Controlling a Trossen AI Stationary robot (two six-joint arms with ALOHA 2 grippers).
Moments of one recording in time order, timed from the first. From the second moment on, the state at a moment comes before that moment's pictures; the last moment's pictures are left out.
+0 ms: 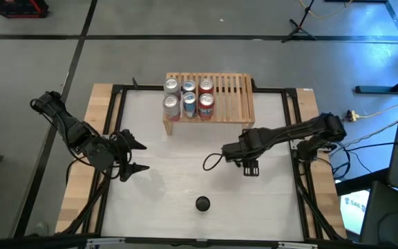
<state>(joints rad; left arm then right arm) -0.66 0.94 1.05 -0.90 -0.57 -0.85 0.21 1.68 1.45 -1.42 0.09 0.20</state>
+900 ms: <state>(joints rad) -0.66 0.94 1.05 -0.90 -0.57 -0.86 0.21 1.71 1.54 -1.37 0.08 0.15</state>
